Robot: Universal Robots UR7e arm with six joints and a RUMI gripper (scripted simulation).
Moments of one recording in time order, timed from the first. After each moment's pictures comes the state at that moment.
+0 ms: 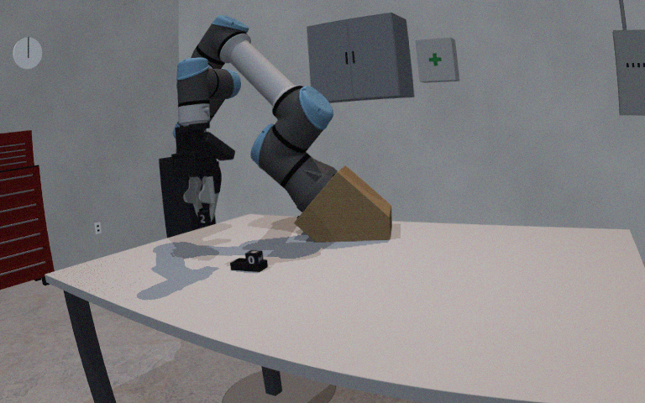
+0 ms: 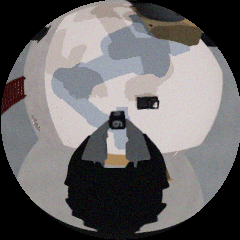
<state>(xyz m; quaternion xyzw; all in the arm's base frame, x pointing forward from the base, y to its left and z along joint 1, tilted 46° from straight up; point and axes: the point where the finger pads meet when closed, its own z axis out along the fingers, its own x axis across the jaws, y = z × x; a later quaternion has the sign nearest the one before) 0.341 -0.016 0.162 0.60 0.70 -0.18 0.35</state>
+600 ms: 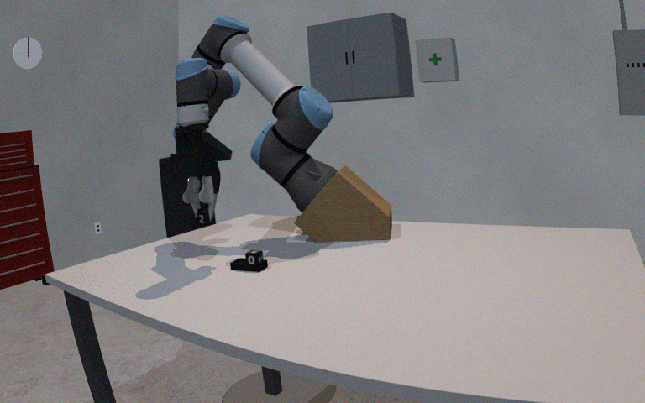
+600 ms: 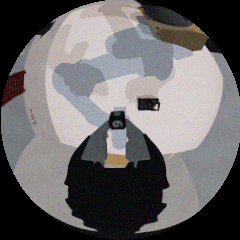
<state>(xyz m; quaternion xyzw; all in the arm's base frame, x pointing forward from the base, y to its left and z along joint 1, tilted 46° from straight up) 0.342 -0.018 0.164 0.58 0.72 -0.19 0.34</state>
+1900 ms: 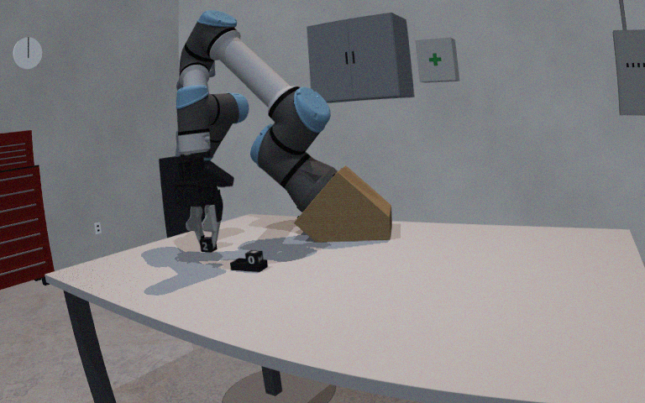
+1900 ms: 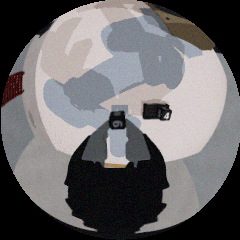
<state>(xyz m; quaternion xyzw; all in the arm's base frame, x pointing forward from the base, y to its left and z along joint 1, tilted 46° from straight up) 0.359 -0.062 0.119 0.58 0.71 -0.19 0.34</state>
